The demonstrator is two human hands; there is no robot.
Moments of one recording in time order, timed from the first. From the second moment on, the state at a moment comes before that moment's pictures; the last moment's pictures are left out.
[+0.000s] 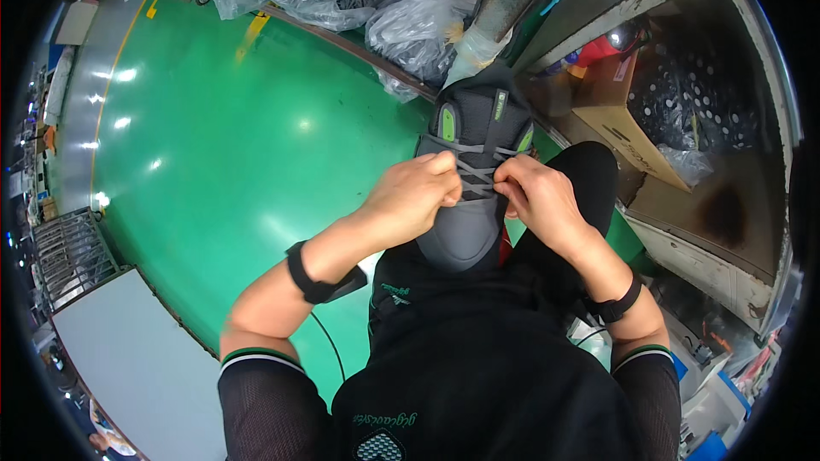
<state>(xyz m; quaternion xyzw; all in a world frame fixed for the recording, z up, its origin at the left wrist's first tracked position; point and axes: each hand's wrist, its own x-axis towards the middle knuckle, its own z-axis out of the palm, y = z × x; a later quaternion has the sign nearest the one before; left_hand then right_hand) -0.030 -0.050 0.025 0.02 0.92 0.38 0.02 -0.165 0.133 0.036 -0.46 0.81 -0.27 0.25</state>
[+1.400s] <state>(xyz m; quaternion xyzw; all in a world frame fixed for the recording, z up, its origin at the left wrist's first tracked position) 0.094 -0.215 -0.010 -0.46 0.81 0.17 -0.32 -0.177 0.153 -0.002 -0.07 0.65 -0.68 0.32</state>
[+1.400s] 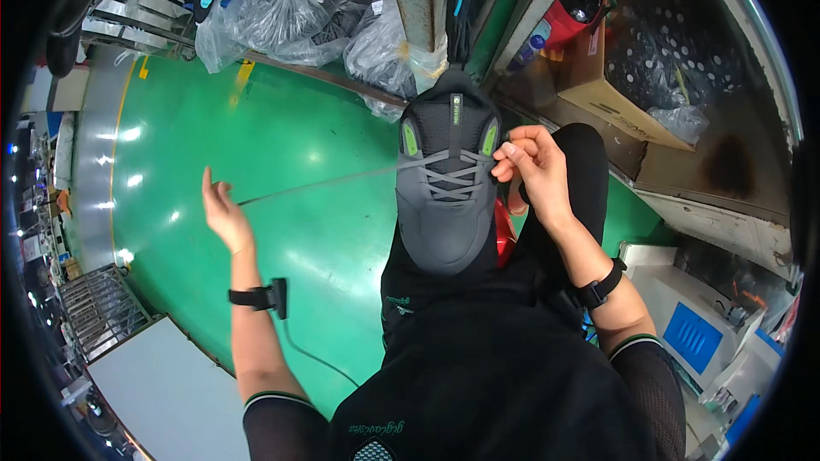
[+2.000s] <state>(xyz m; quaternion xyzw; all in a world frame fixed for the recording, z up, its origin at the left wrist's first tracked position) -0.045 -0.054 0.015 -0.24 0.85 0.43 -0.17 -0.192 0.129 0.043 -0.58 0.81 -0.08 -0.01</state>
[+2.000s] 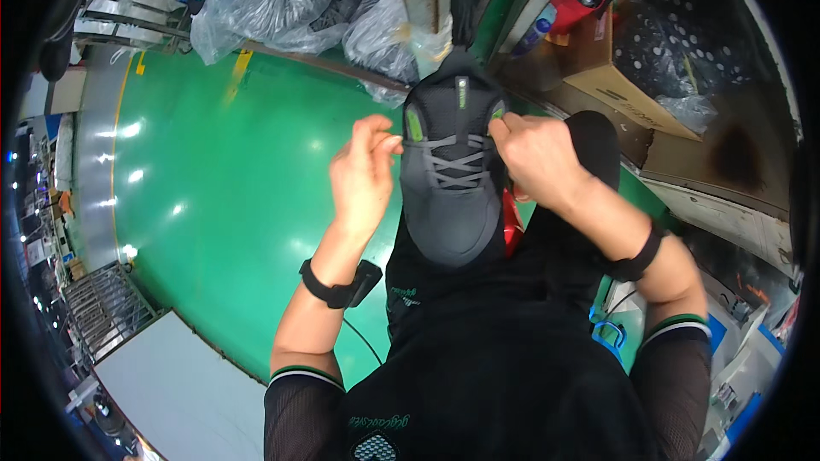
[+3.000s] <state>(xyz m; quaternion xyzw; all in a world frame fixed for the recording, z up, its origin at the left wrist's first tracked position) -0.114 -0.115 0.052 0.24 0.96 0.12 -0.07 -0.284 0.108 0.032 -0.77 0.57 -0.16 0.23</state>
